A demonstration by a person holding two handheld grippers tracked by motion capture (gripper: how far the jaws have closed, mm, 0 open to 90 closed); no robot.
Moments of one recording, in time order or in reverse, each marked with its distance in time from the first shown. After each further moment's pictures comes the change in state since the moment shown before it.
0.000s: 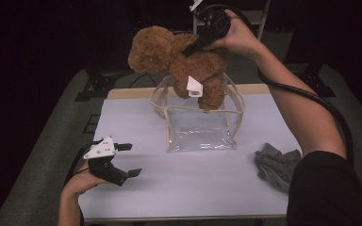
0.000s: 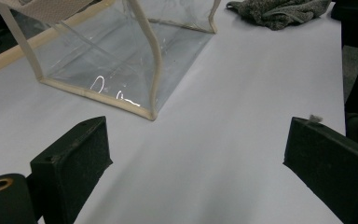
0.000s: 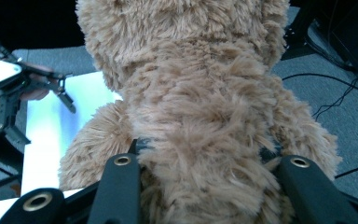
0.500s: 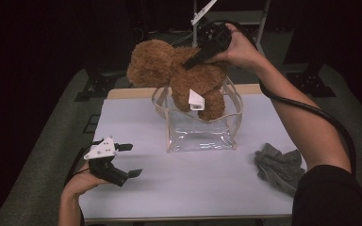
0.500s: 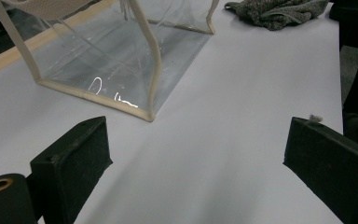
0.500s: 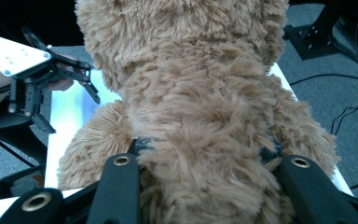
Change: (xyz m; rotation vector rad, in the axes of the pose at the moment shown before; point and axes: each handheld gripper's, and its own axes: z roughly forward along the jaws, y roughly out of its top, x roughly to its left) left arm -0.001 0.001 0.001 -0.001 0.000 0.002; right arm 0.018 -0.022 0.011 -0.002 0.061 0.013
